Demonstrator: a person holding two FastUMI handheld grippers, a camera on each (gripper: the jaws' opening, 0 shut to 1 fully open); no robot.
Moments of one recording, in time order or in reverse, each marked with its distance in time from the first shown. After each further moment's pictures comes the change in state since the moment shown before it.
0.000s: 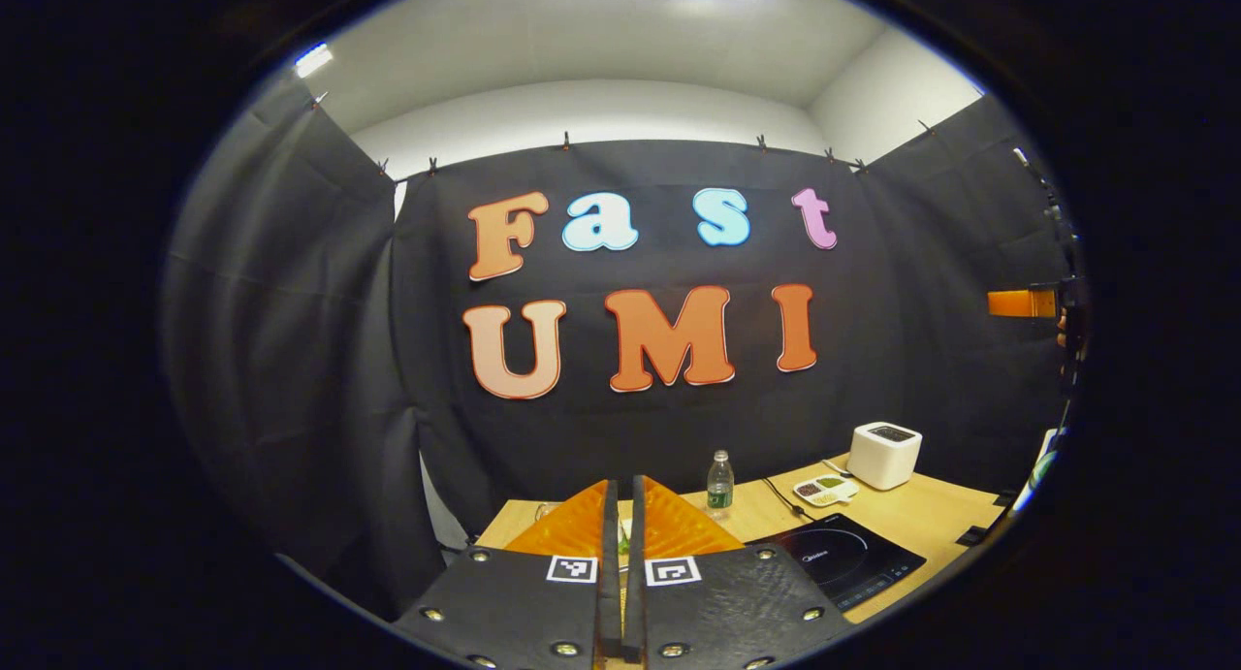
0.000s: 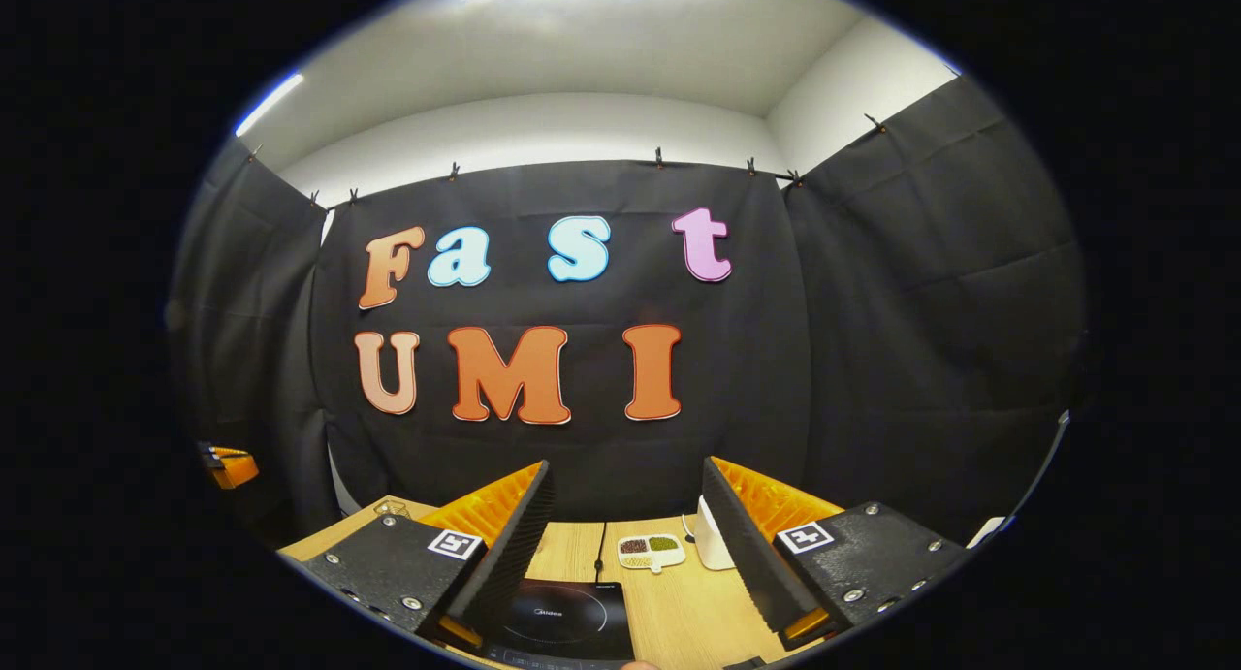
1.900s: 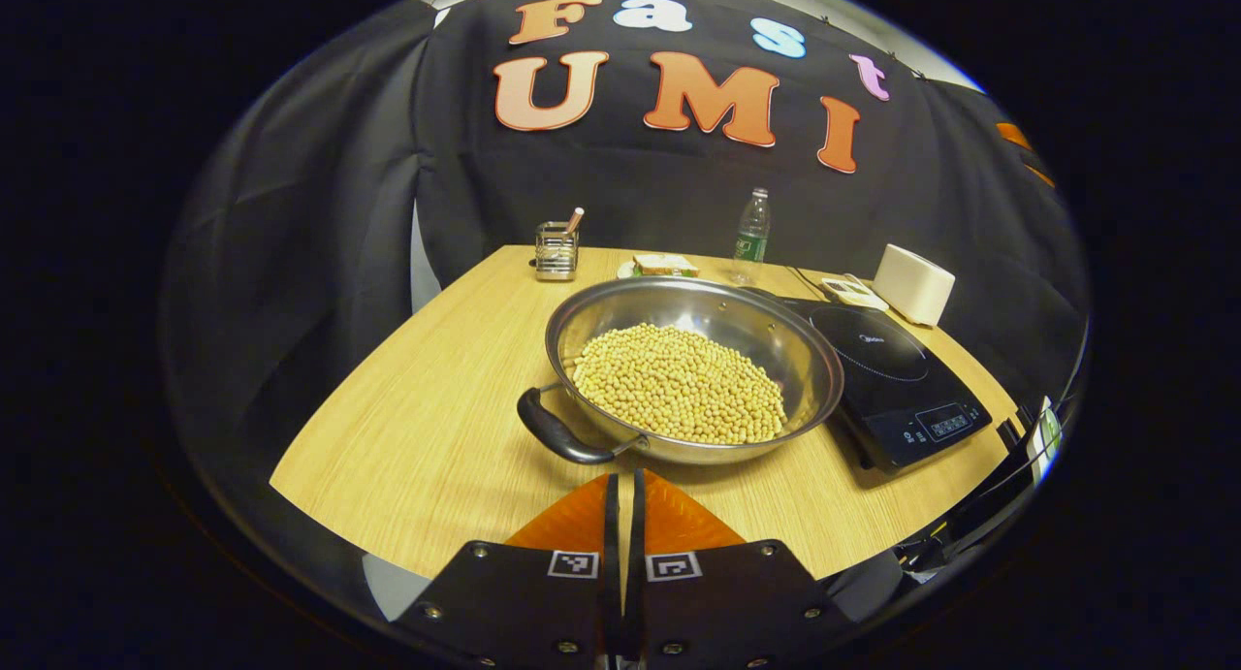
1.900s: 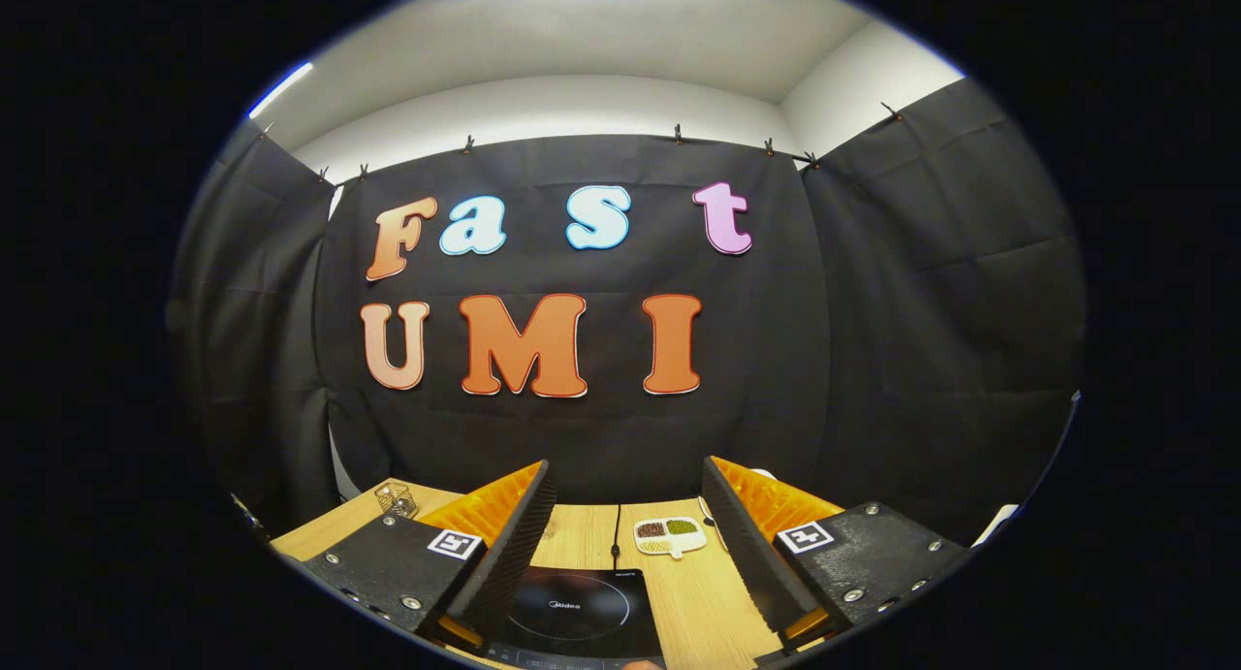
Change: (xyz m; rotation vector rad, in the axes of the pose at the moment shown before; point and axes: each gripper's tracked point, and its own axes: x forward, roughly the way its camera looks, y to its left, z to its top) left arm -0.070 0.019 -0.348 -0.144 0.604 0.009; right arm 0.019 0.041 -0.052 -0.016 0.047 0.015
